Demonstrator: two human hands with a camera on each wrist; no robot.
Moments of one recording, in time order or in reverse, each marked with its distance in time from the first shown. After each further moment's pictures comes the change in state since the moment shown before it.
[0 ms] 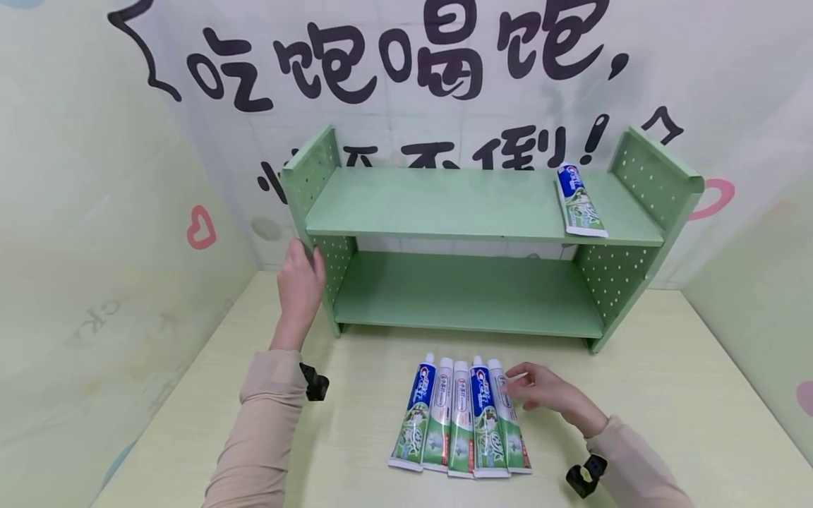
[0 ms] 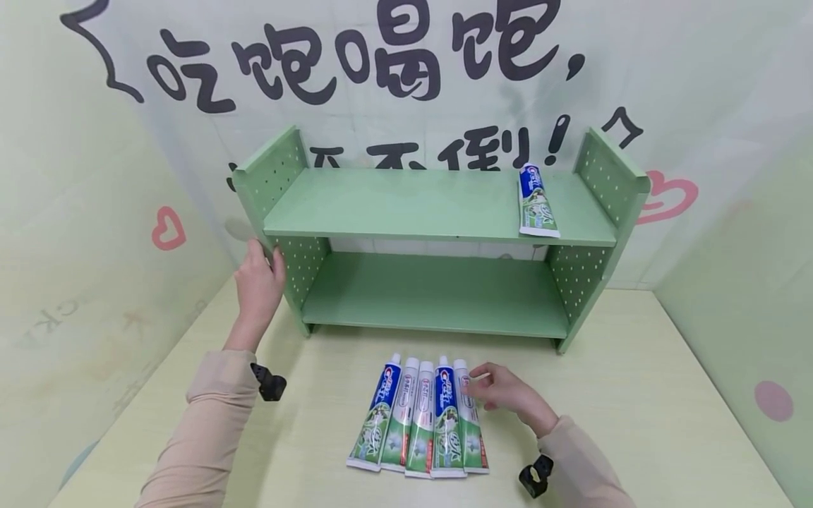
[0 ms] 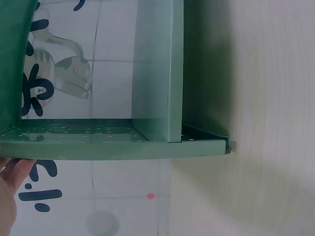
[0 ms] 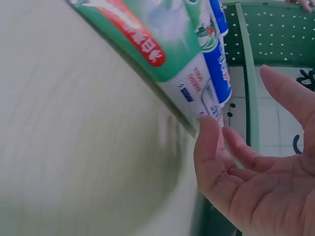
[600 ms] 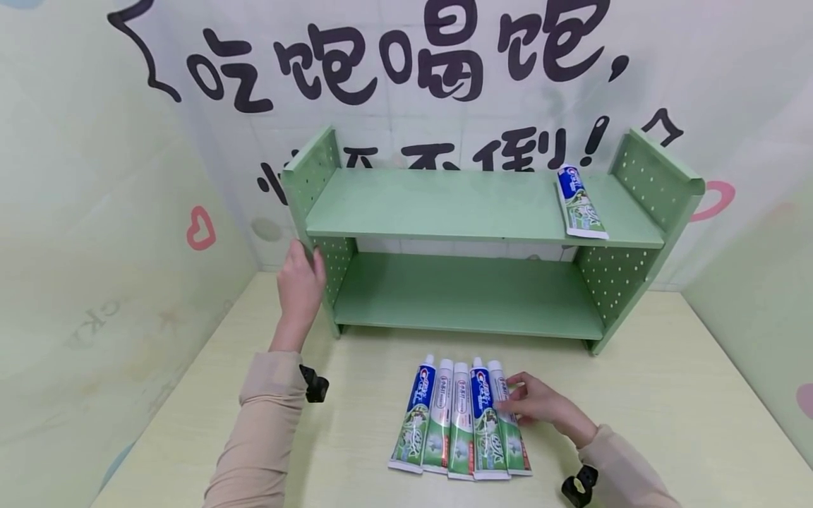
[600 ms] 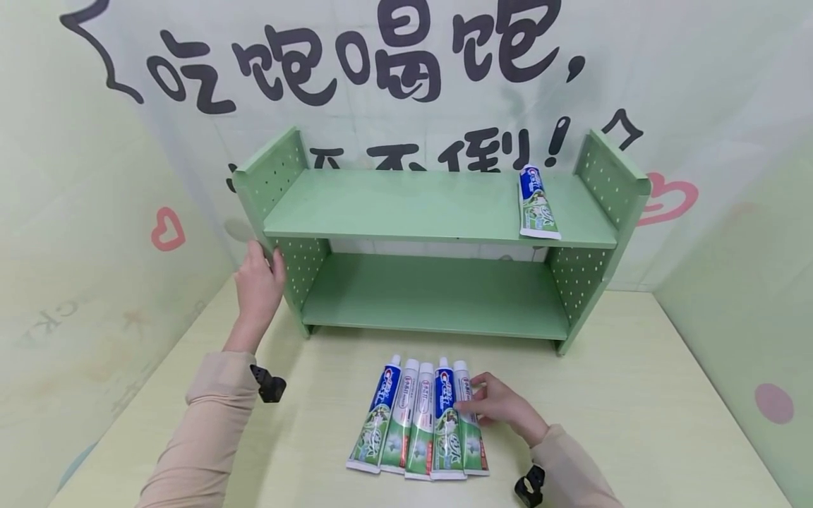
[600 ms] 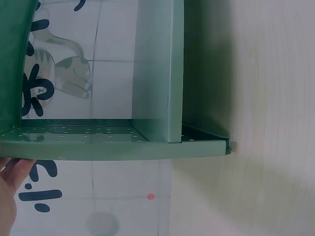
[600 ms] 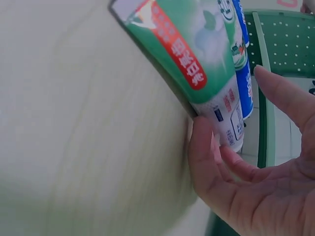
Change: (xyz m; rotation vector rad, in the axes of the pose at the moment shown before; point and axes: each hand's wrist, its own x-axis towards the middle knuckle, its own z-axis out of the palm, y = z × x) left_hand 0.000 0.000 -0.001 0.002 -0.003 -0.004; right_hand 0.004 0.009 0.019 -0.025 0.036 0.068
